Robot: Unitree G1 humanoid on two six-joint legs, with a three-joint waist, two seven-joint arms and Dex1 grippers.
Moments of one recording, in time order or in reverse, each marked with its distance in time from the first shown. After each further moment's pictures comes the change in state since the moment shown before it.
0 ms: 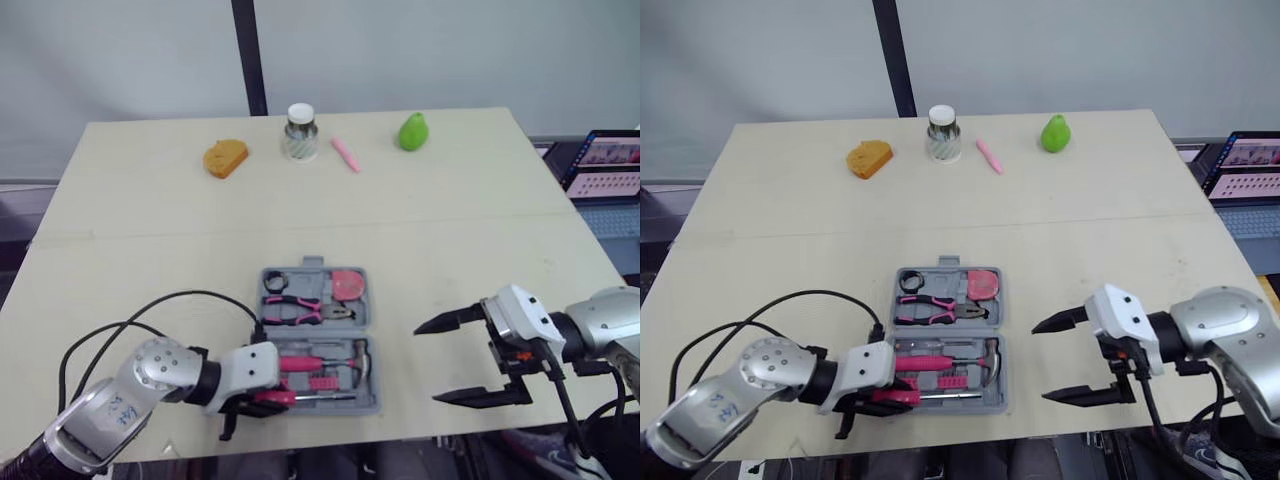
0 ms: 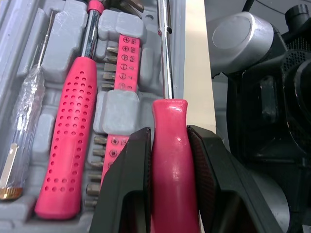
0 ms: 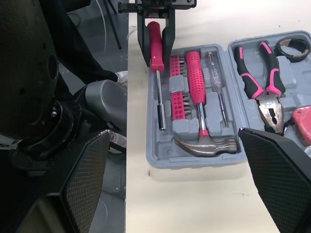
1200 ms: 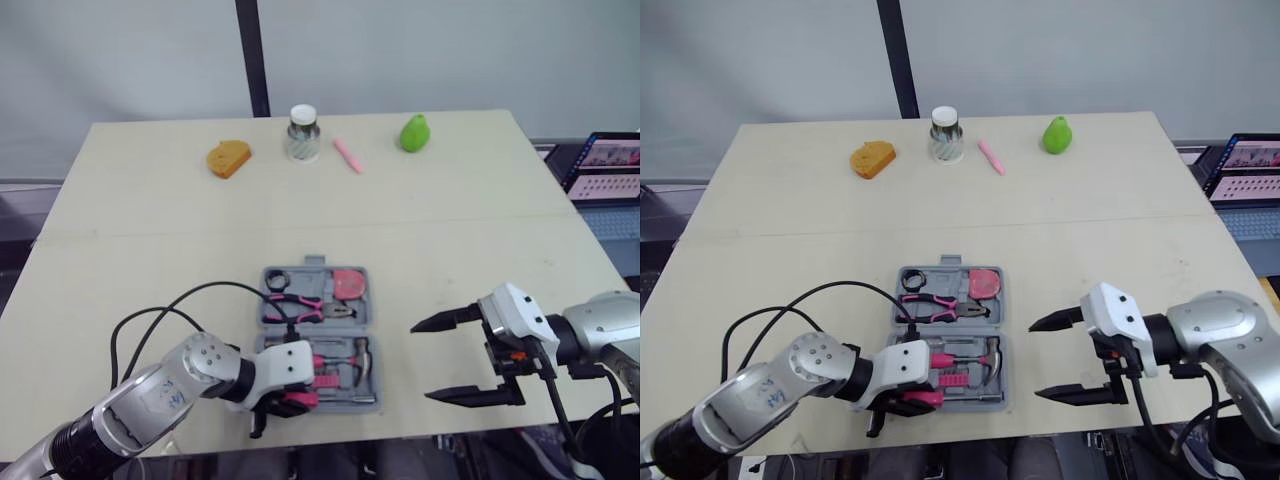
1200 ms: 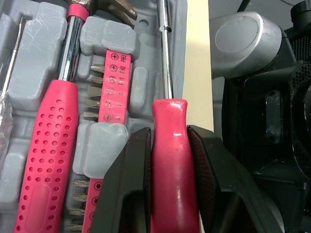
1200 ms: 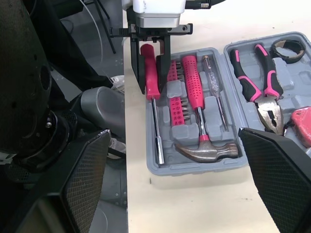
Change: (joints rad) left arm -0.192 -0.090 -0.212 -0.046 0.007 0.277 0.109; right arm 0.014 -0.001 -0.002 -0.039 0.038 0.045 -0.068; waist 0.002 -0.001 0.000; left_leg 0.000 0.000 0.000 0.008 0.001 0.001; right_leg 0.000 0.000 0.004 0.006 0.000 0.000
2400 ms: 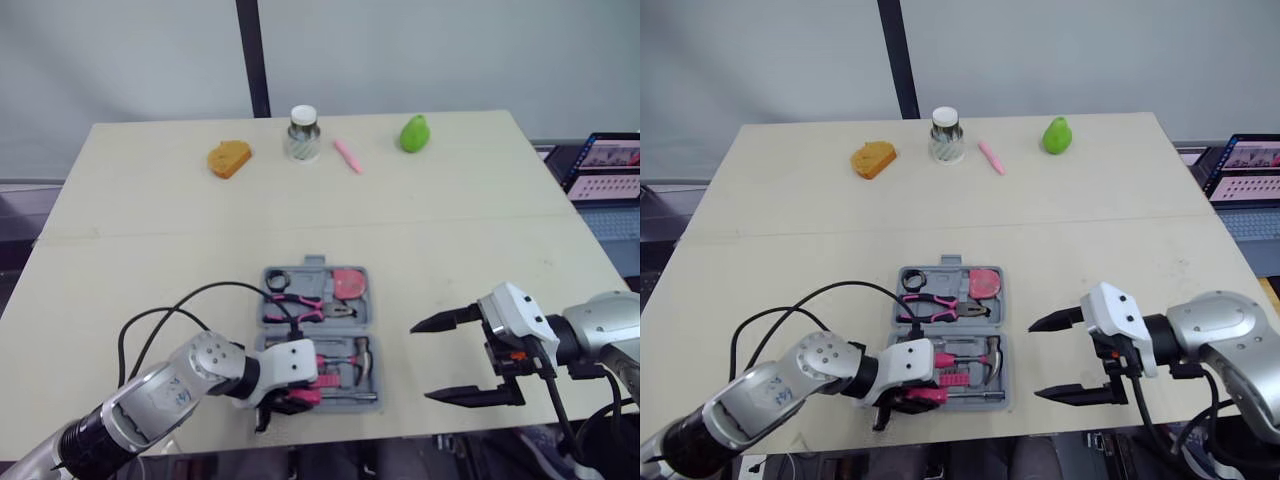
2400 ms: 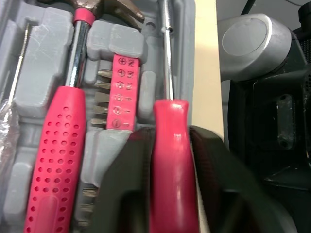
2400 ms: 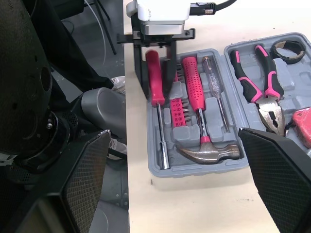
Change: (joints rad) left arm -0.021 -0.019 -0.028 0.044 0.022 -0.046 0.017; right arm 0.003 0.000 0.000 0.000 0.001 0.000 -0.001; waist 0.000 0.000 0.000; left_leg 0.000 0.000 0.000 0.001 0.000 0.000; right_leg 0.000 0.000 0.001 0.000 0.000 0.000
